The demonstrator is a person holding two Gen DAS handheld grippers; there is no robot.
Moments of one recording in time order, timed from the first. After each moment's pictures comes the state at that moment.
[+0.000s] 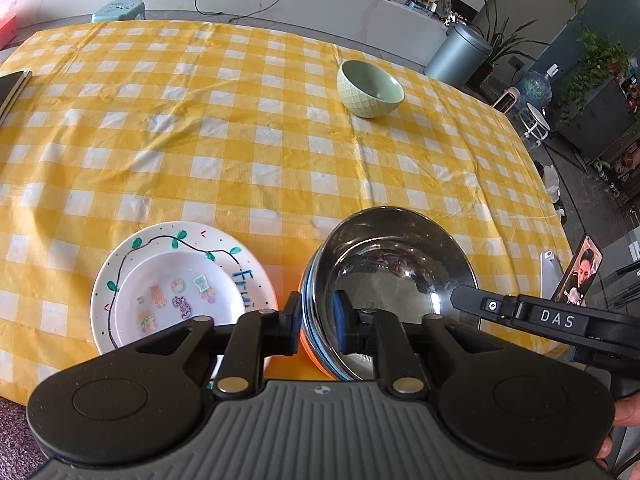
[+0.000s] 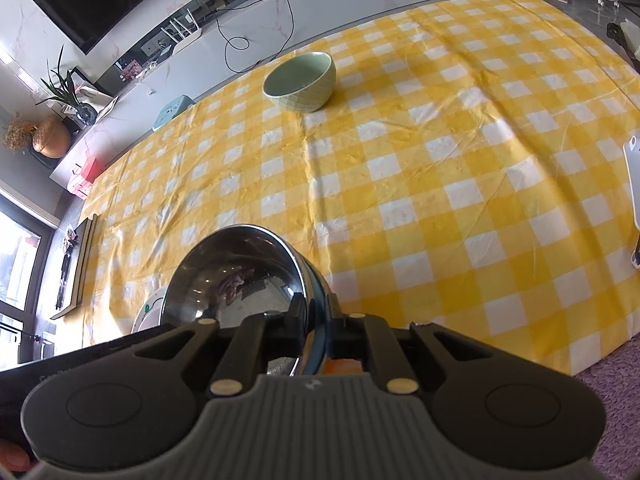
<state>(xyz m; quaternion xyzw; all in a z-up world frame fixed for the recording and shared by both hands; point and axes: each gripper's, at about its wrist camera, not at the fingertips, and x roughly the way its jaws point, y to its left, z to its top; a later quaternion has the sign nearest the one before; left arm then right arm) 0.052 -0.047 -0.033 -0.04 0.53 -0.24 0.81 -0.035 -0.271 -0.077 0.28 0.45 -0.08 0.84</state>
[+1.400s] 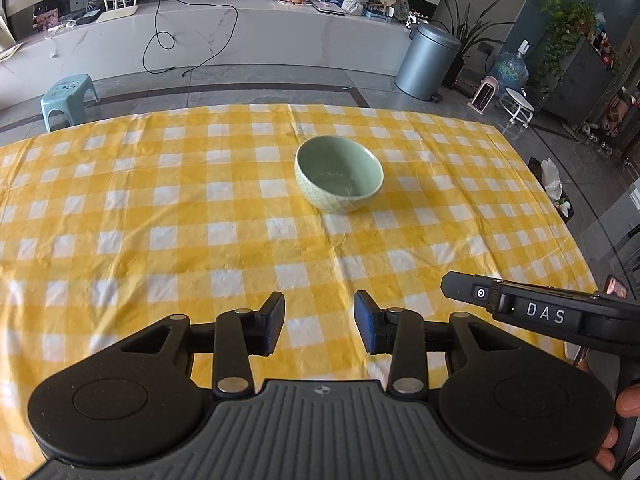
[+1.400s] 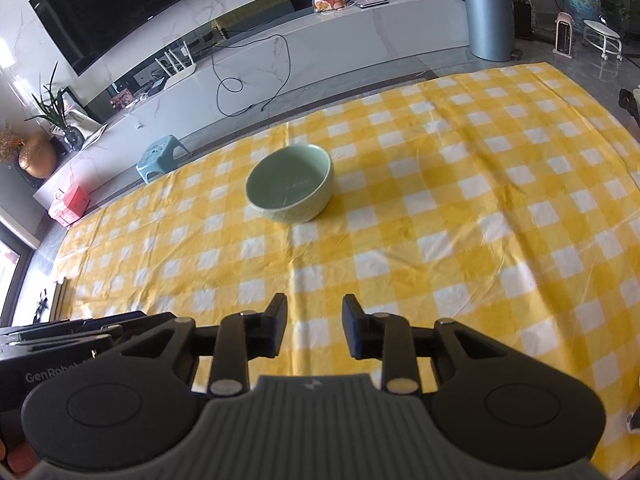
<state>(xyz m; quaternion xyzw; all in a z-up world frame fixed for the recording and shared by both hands) 0.161 -0.130 -0.019 0.04 0.48 -0.29 0.83 0.073 -0.323 -0.062 0.24 0.40 -0.11 0.88</state>
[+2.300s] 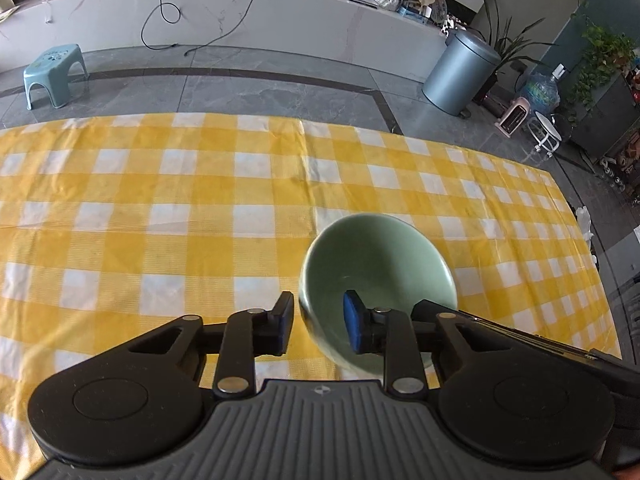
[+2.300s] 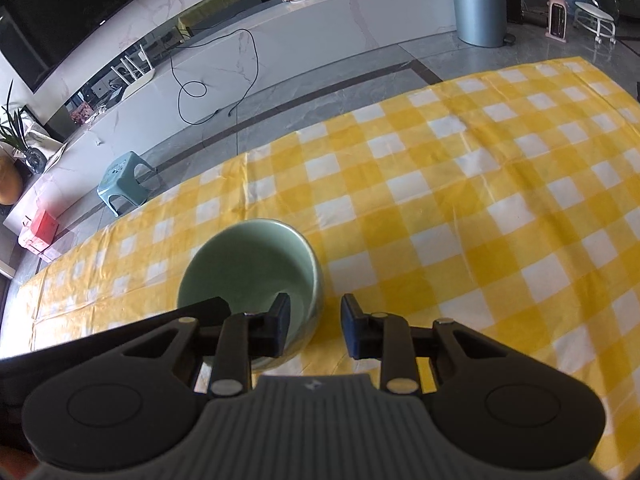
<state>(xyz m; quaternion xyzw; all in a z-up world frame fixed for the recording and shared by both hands) 0.290 -0.203 -0.092 0.00 0.51 -0.27 0.82 0.220 -0.375 -0.120 0.26 0.42 -0.15 0.86</state>
